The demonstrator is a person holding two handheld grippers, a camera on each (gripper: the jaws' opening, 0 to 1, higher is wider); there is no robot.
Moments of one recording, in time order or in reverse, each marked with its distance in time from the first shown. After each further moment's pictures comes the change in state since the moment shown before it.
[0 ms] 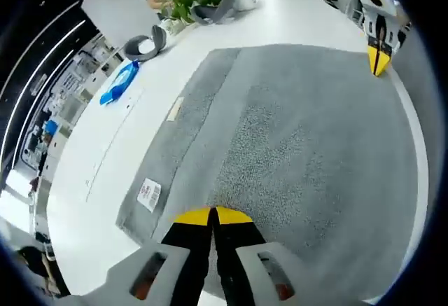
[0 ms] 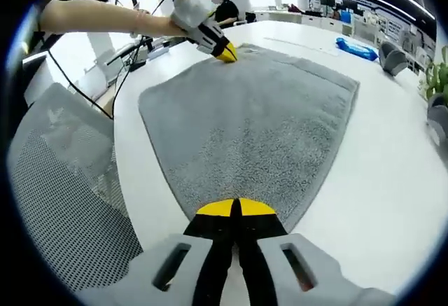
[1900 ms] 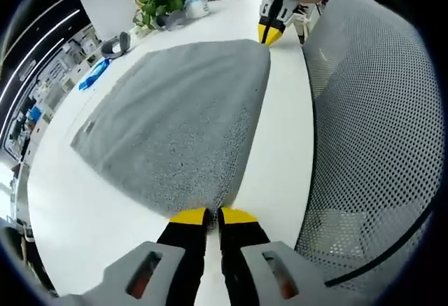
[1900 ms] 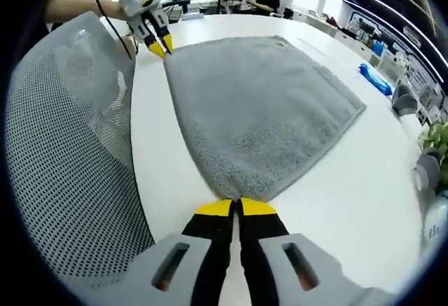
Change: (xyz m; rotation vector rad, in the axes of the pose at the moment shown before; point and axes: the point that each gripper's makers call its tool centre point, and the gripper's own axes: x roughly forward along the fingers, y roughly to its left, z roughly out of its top) left arm -0.125 -0.169 -0.081 0.002 0.042 -0.146; right arm -0.033 -0.001 -0.033 -0.231 0.064 -0.020
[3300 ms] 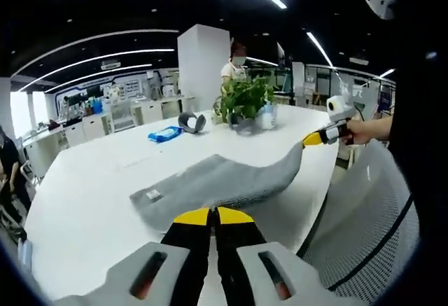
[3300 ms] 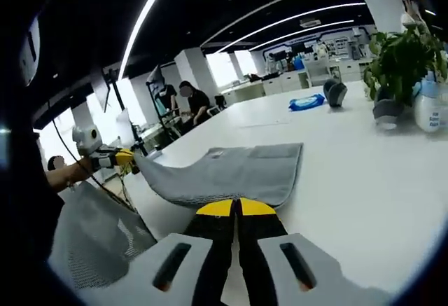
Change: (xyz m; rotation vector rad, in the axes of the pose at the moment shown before) left arm -0.121 0.027 0.111 -0.437 -0.573 0.289; right arm -0.110 -0.027 0.068 0.584 -0.624 -0.109
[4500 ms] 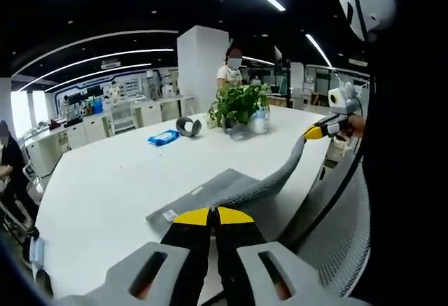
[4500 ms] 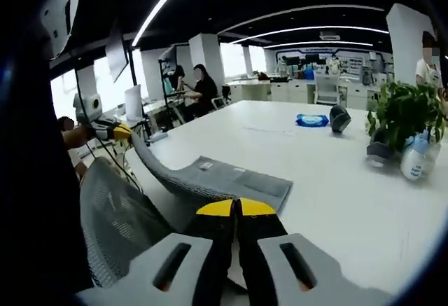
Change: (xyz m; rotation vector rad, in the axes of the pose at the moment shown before) left arm -0.049 -0.018 0.025 0.012 0.029 -0.008; right arm -0.039 0.044 0.029 -0.268 0.090 -0.038
